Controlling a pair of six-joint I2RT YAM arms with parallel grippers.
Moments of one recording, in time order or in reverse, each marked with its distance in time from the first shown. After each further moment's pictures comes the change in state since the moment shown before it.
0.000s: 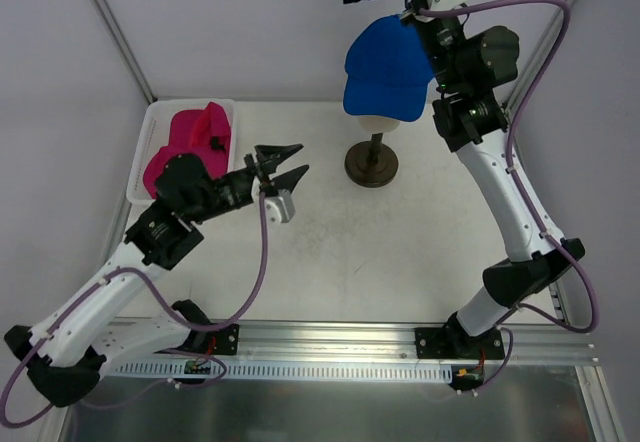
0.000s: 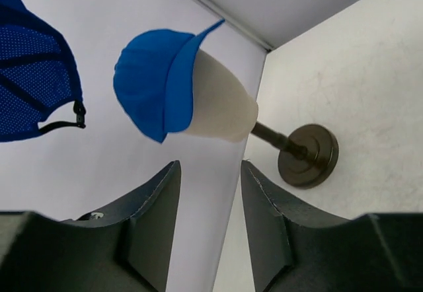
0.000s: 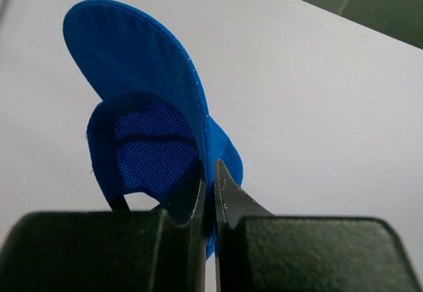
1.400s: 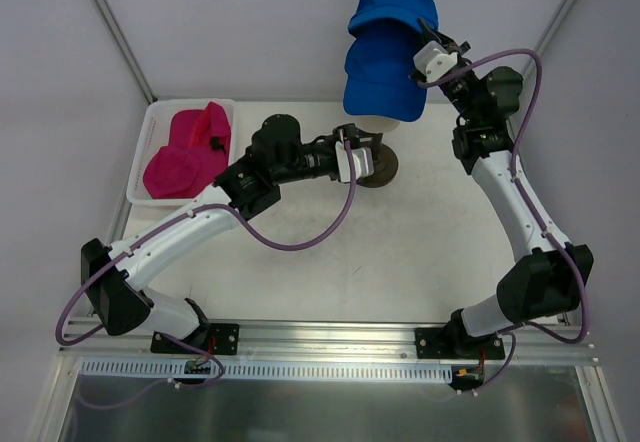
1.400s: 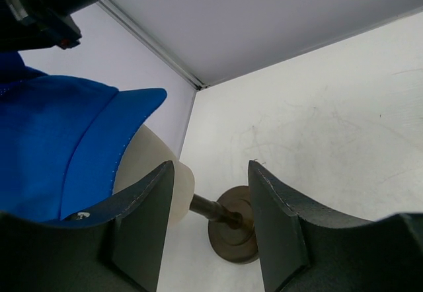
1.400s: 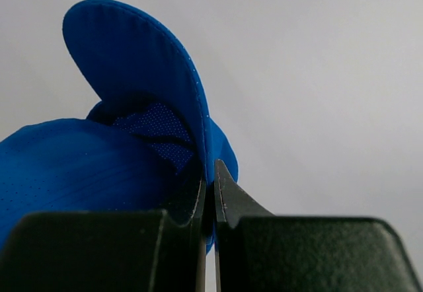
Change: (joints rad) left arm -0.139 0.565 0.336 0.153 0.023 -0.261; right arm -0.307 -0.102 -0.528 0.222 -0.373 -0.243
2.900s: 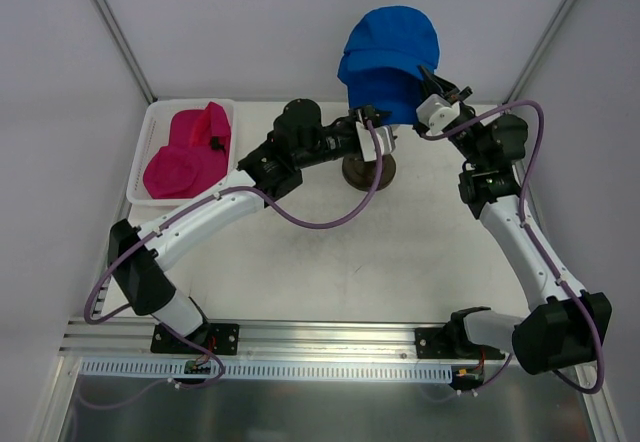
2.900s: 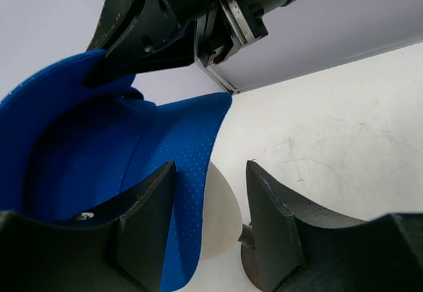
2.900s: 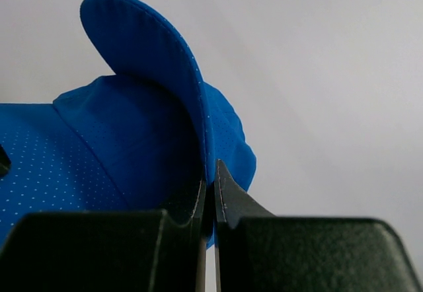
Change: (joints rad) left arm 0.000 0.165 0.157 0.069 -0.080 0.010; right arm 0.009 -0.287 -0.371 0.031 -0.035 -0.033
